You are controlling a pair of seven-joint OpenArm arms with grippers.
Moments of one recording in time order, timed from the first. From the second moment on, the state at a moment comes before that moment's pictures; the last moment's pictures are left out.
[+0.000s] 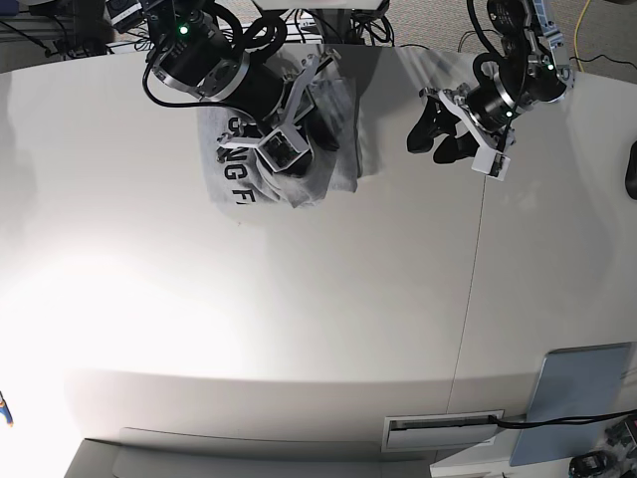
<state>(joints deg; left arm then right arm) 21.8 -2.8 -21.5 104.0 -38.7 -42.8 52.6 -23.4 6.2 -16.0 133.3 15.7 23.0 -57.5</state>
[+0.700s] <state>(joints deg) 21.8 -2.8 -21.5 104.0 -44.7 -42.9 52.6 -22.9 6.6 -6.8 133.3 10.6 23.3 -53.3</state>
